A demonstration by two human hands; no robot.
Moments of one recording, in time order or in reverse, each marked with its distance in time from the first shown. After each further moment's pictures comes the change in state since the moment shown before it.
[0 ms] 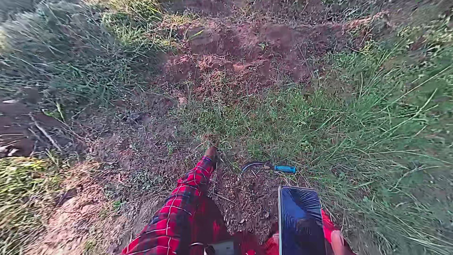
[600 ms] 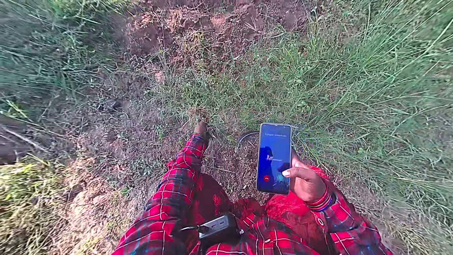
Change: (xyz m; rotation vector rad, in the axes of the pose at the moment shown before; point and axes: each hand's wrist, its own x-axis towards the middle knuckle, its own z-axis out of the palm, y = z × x) left_hand 0.011 -0.010 0.017 -0.406 0.011 0.010; right_hand 0.083 0.029 -0.056 -0.033 0.055 0.182
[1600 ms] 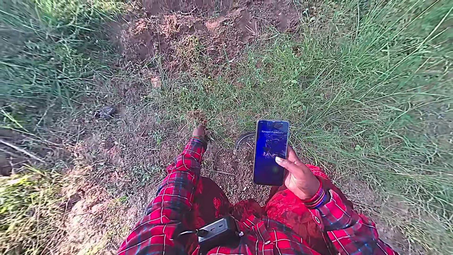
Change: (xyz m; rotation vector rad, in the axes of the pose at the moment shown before) left_hand -0.004 0.001 0.007 0.027 0.019 0.016; right_hand 0.009 0.003 0.008 -0.117 0.171 -0.059
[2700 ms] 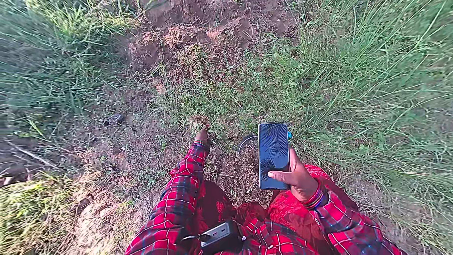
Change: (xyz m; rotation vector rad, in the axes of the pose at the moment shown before) left_hand -0.008 0.000 -0.003 0.049 -0.008 0.012; right_hand -0.008 0.004 0.004 -0.127 0.042 -0.074
